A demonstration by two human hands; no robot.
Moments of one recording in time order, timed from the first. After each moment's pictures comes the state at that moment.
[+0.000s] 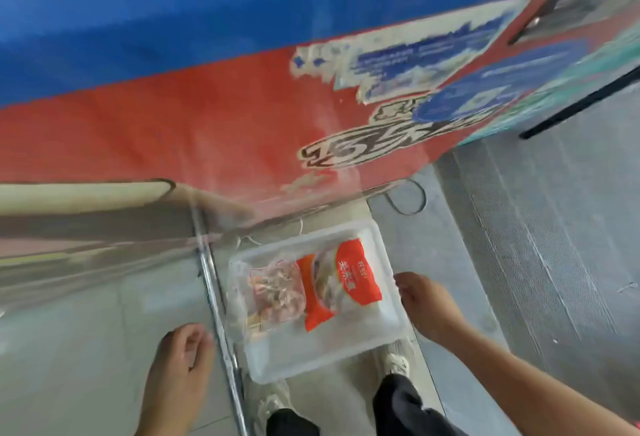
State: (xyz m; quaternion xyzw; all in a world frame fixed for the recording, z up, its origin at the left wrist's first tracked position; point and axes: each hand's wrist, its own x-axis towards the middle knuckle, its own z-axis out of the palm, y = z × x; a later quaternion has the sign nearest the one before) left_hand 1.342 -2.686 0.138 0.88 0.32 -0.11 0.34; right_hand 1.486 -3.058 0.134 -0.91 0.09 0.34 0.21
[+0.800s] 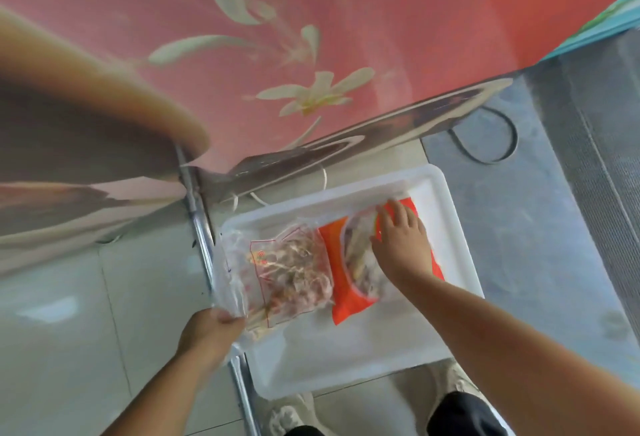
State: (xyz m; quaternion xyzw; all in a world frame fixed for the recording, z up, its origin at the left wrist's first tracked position) left_hand 1.352 -2.696 -0.091 0.74 0.49 -0.35 0.30; right_hand 1.499 -2.987 -0.164 -0.96 -0.05 0.23 0.12
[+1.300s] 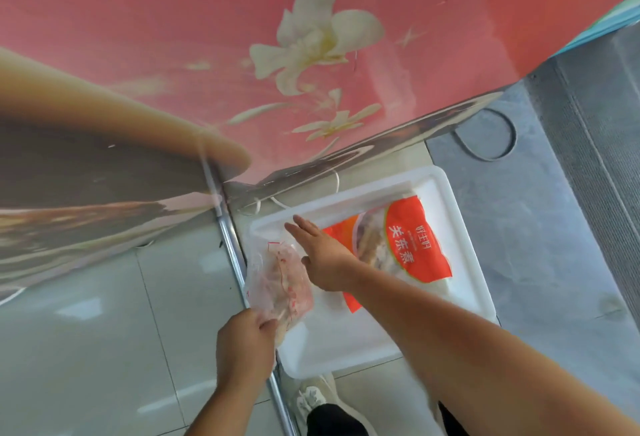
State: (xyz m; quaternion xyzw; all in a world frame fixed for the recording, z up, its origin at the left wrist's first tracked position) left_hand 1.369 -2.740 0.011 0.85 0.38 -0.28 0.24; right_hand 1.489 -2.860 -0.094 -0.81 -0.23 0.44 0.31
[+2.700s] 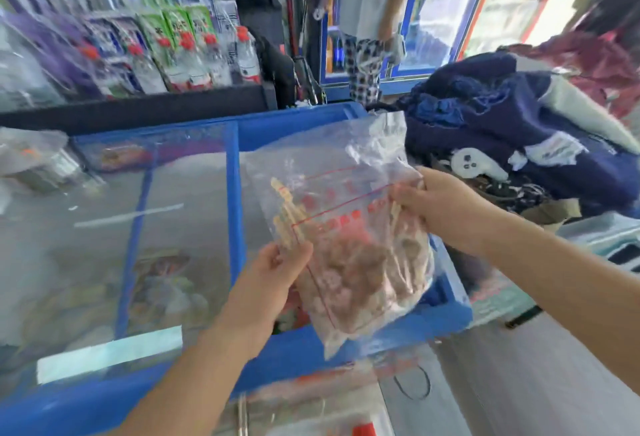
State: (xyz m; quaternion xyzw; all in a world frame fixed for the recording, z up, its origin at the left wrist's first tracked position) left_hand 1.639 -2.723 0.670 0.64 0.17 -0.06 0.75; right_hand 1.774 -2.953 0.725 -0.79 -0.13 0.17 0.57
